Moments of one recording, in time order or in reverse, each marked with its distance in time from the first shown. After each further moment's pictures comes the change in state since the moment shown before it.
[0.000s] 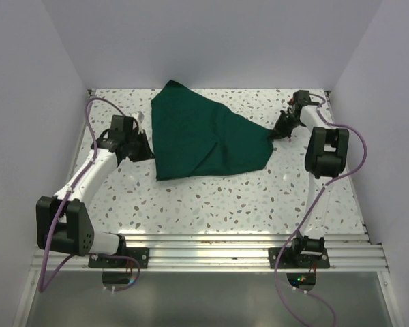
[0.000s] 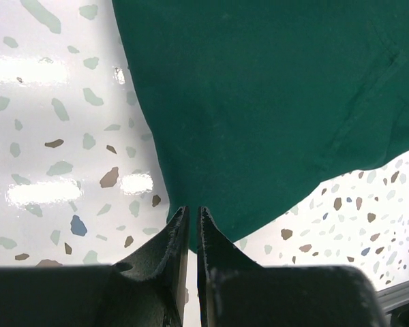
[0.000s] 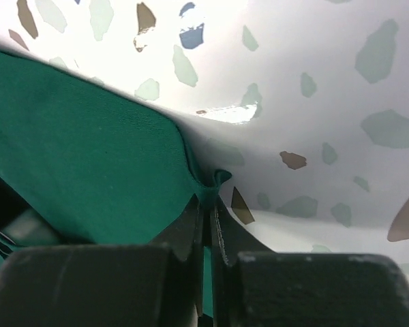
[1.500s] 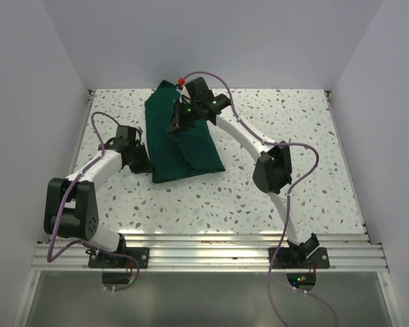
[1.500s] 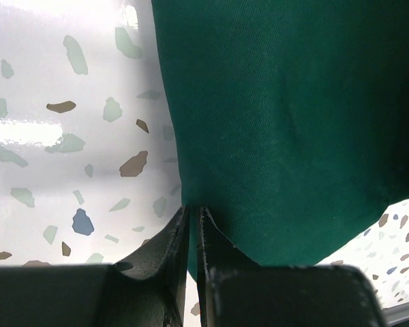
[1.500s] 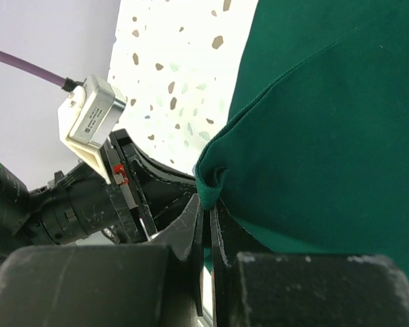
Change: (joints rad) left arm 0.044 0.128 -0.121 0.080 -0.010 -0.072; right arm 0.749 0.049 0.517 0.019 -0.087 0.173
